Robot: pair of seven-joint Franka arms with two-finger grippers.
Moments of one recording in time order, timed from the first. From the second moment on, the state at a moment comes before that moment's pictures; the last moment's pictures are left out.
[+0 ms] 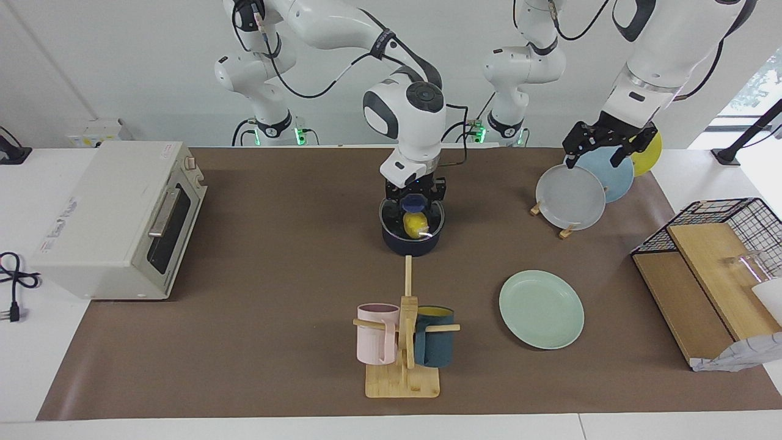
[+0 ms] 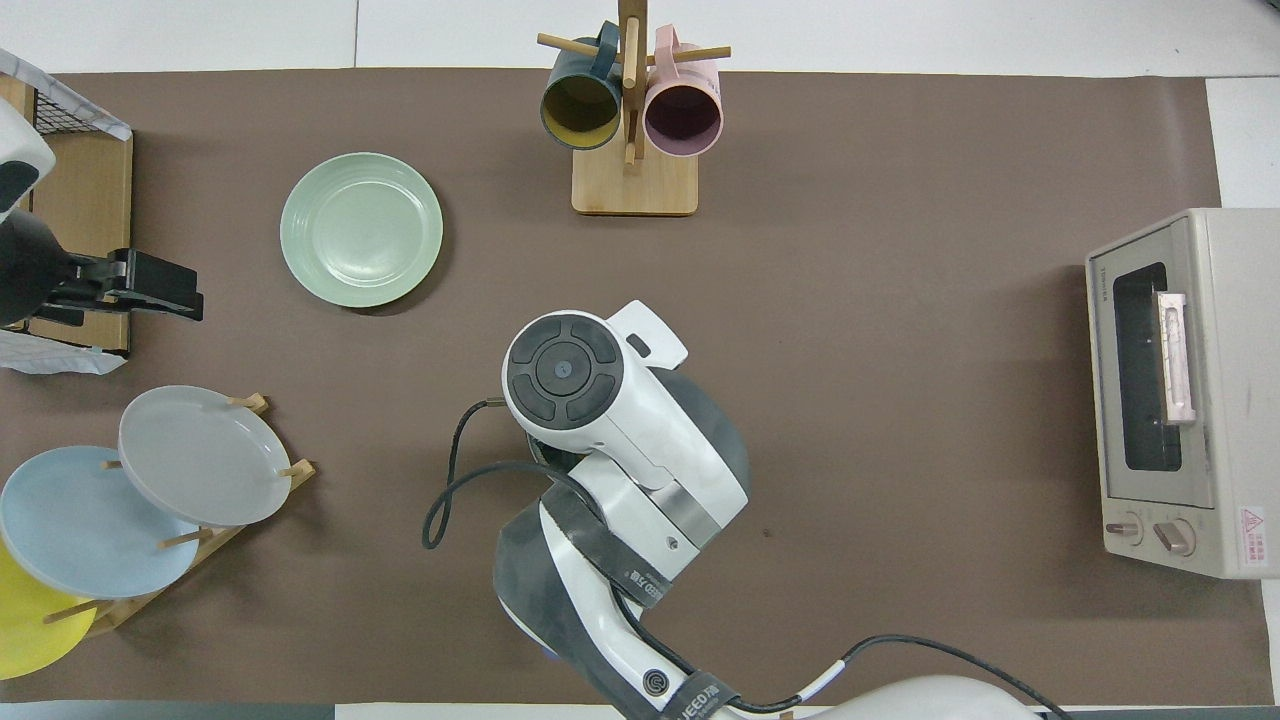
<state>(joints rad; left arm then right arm) -0.06 -0.01 -0.09 -1.55 -0.01 1.53 -0.10 0.68 0.37 0.06 -1.63 0.00 1.98 0.79</state>
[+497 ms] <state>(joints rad) -0.06 -0.01 -0.09 -1.55 -0.01 1.53 -0.10 0.66 0.33 0.05 -1.63 0.00 1.98 0.77</state>
